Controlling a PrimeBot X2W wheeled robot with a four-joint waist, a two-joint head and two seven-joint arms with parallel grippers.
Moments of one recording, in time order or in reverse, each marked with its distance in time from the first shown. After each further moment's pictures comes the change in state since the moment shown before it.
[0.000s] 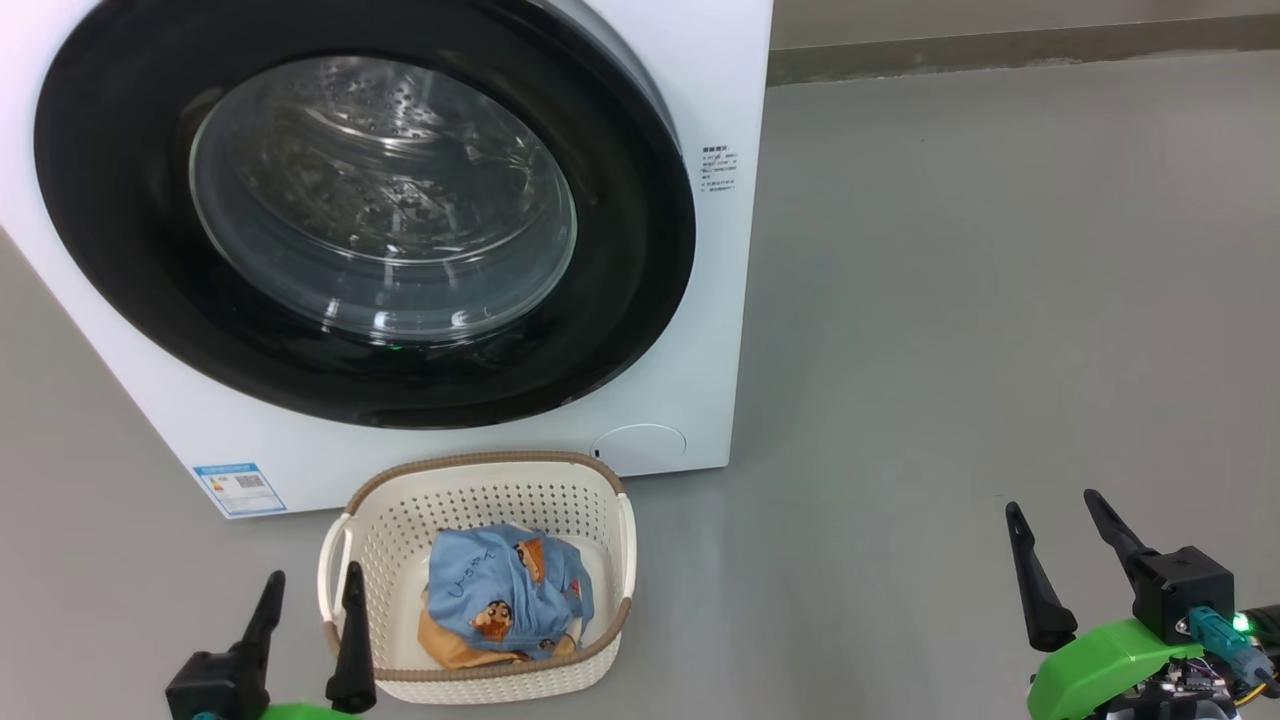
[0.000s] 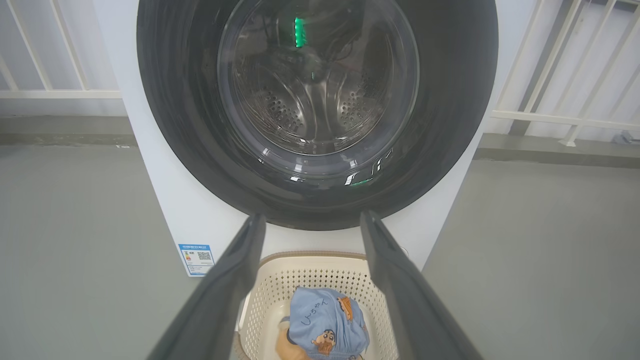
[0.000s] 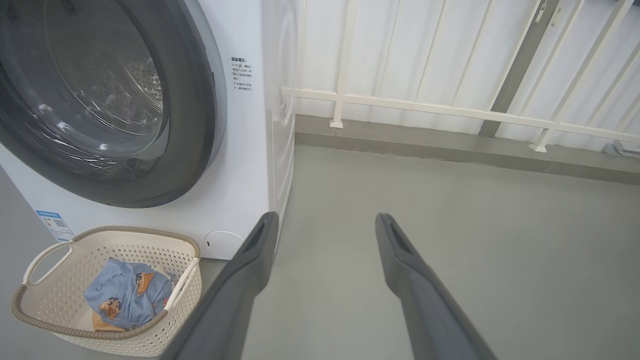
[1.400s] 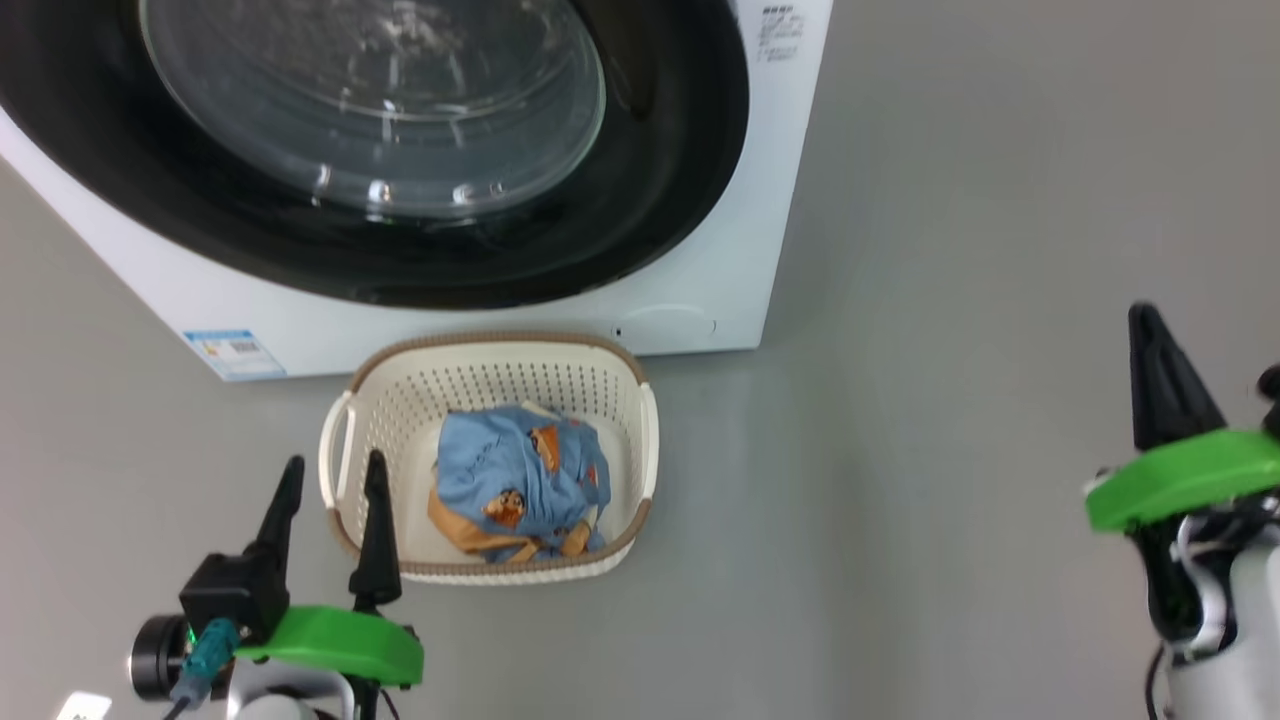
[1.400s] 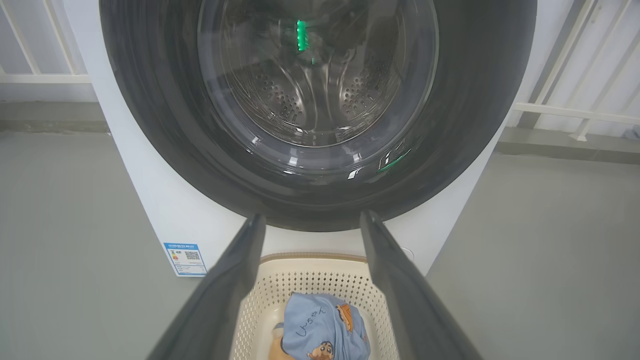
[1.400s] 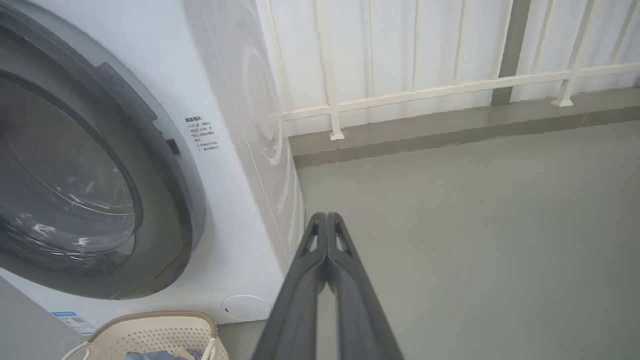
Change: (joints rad) left arm -0.137 -0.042 -0.006 -0.020 0.032 -0.009 -0.004; right arm -0.268 -0.011 -0.105 0.046 0.205 0.001 0.030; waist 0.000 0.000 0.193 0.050
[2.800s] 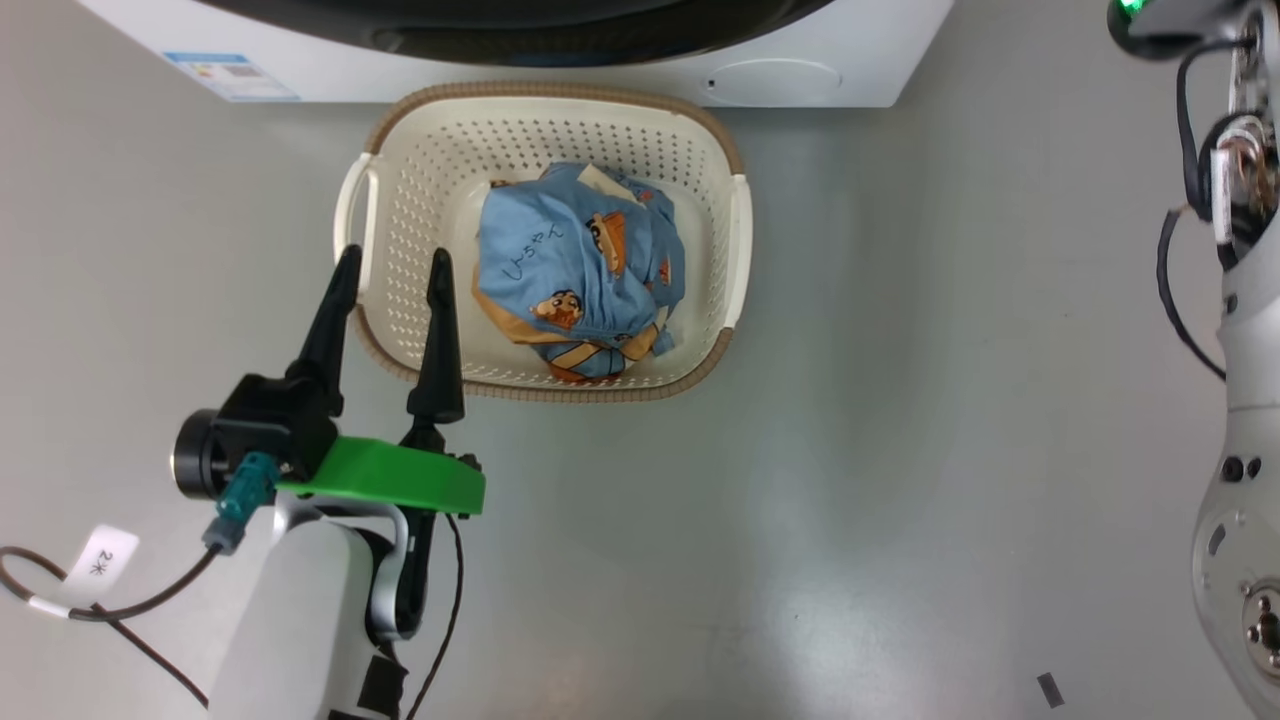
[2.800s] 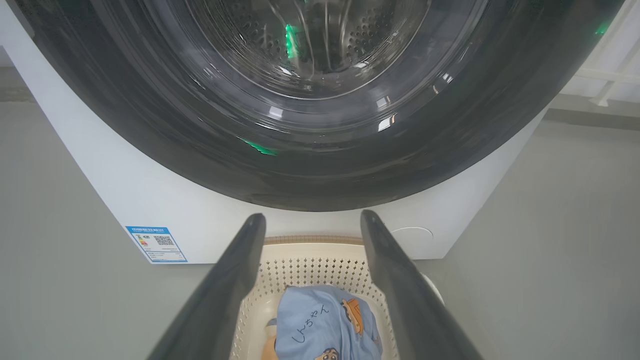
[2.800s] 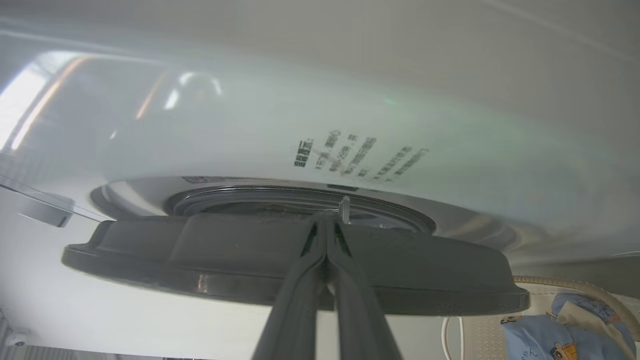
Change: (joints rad) left arm -0.279 -0.107 0.002 0.004 0.090 -0.072 0.000; right arm -0.973 0.026 -0.035 0.508 1.020 0.000 0.711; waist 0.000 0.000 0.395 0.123
